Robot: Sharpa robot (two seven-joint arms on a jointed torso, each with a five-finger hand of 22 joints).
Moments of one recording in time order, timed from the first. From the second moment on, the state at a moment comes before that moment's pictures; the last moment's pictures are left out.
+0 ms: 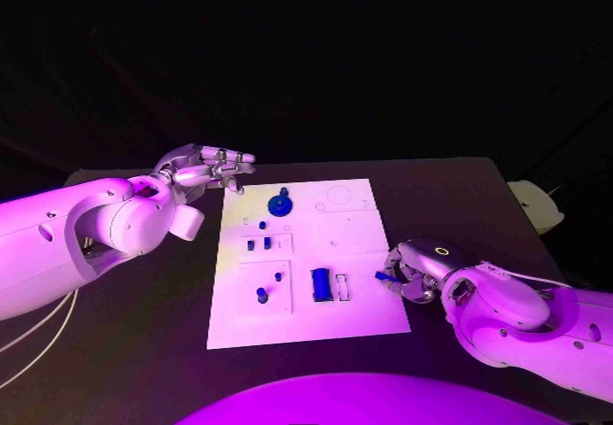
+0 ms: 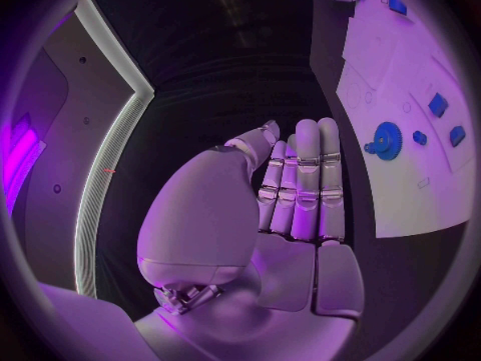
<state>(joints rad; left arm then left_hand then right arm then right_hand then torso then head) 1.21 -0.95 -0.02 1.56 -0.13 -0.22 0.16 1.41 -0.14 0.44 0.04 0.05 1.01 0.18 0.11 0.07 1.01 0.11 0.35 0.12 1.13 0.03 0.93 0.38 0.18 0.93 0.13 0.91 0.49 0.96 -1.08 -0.14 1.91 -1.74 -0.40 -0.58 1.32 -0.10 0.41 0.21 0.25 1.07 0.06 0.27 0.49 1.46 -0.03 1.36 1.31 1.47 -0.09 1.53 1.31 0.03 1.47 0.02 1.49 1.31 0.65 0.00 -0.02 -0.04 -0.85</state>
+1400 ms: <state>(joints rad) 1.21 -0.96 -0.02 1.58 -0.13 -0.21 0.15 1.41 -0.14 0.44 0.04 0.05 1.01 0.18 0.11 0.07 1.01 0.11 0.35 0.12 1.13 0.03 0.93 0.38 0.18 0.93 0.13 0.90 0.49 0.96 -0.95 -0.14 1.92 -1.62 -0.49 -0.58 1.21 -0.14 0.52 0.11 0.23 1.07 0.06 0.29 0.49 1.46 -0.03 1.37 1.31 1.47 -0.09 1.53 1.31 0.03 1.47 0.02 1.50 1.31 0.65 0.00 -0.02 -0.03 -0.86</state>
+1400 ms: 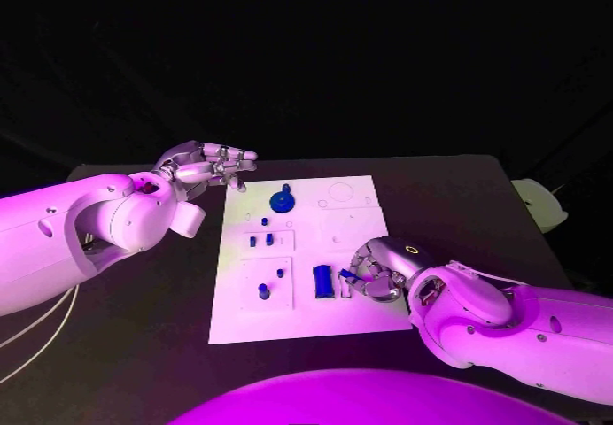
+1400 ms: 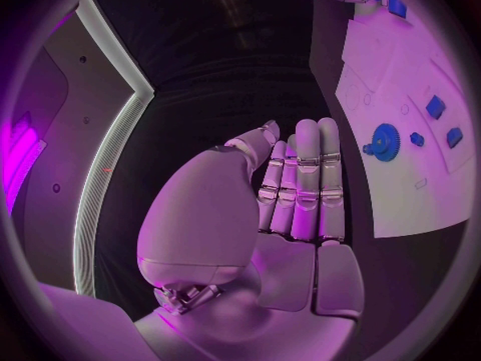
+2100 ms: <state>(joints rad) 1.21 -0.96 -0.02 1.58 -0.13 -0.22 0.16 1.41 -0.14 0.44 0.04 0.05 1.01 0.18 0.11 0.07 1.01 0.11 0.35 0.12 1.13 0.03 0.93 0.38 0.18 0.93 0.13 0.90 0.49 0.96 -0.93 -0.14 1.90 -1.59 -0.41 -0.58 1.13 -0.14 0.44 0.15 0.29 1.08 0.05 0.33 0.56 1.46 -0.03 1.40 1.31 1.46 -0.09 1.53 1.31 0.03 1.47 0.02 1.50 1.31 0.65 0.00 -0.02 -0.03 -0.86</state>
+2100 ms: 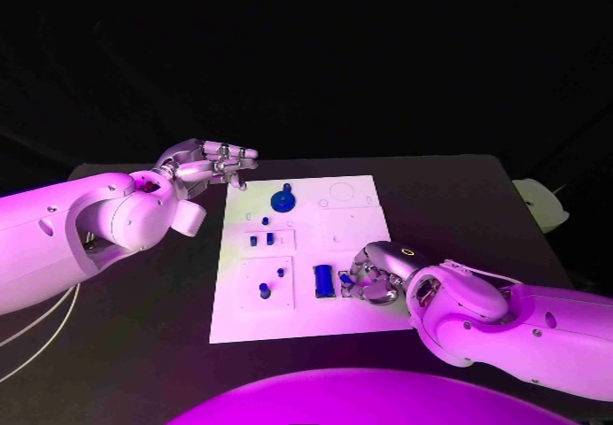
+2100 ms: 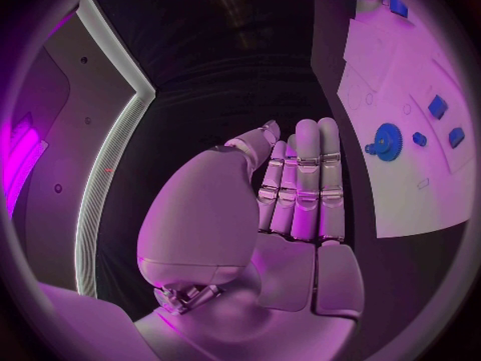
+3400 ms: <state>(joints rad) 1.21 -0.96 -0.02 1.58 -0.13 -0.21 0.16 1.41 -0.14 0.44 0.04 0.05 1.01 0.18 0.11 0.07 1.01 0.11 0.35 0.12 1.13 0.03 0.93 0.38 0.18 0.93 0.13 0.90 0.49 0.96 -0.93 -0.14 1.91 -1.61 -0.41 -0.59 1.05 -0.11 0.28 0.25 0.31 1.12 0.02 0.34 0.56 1.47 -0.03 1.41 1.31 1.46 -0.09 1.53 1.31 0.03 1.46 0.02 1.50 1.31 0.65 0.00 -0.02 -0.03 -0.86</state>
